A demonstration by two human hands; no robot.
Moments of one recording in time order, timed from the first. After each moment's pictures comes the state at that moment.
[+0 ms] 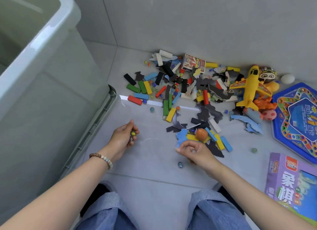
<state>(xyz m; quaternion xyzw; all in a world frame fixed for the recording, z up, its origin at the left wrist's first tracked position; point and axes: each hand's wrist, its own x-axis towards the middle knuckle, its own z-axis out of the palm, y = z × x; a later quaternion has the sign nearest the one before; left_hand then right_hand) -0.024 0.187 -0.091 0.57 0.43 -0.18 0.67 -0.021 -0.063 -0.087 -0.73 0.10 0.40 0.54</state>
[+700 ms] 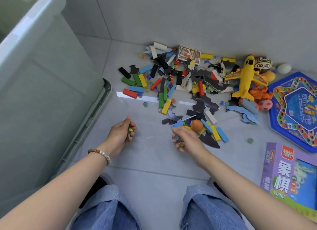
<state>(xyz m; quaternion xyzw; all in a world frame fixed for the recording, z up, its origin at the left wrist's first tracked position) -0.031 0.177 -0.093 0.57 0.45 -0.17 0.66 -0.017 -0.038 -0.077 -0.66 0.17 0.37 0.62</state>
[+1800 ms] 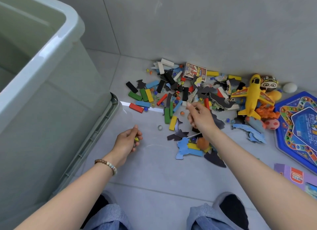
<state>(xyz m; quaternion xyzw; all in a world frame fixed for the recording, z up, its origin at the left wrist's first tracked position) -0.015 0.179 -0.093 0.62 0.42 -0.17 0.64 0.094 -0.033 -0.078 -0.79 0.11 0.24 0.55</state>
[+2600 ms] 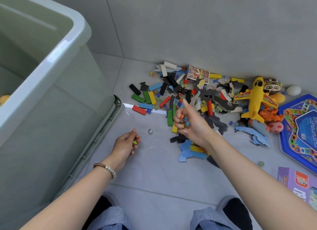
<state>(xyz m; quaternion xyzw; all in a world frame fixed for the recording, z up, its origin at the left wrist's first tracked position) -0.022 0.190 -0.090 0.61 0.45 -0.16 0.64 0.083 -0.002 -0.059 -0.54 0.12 0.41 0.73</state>
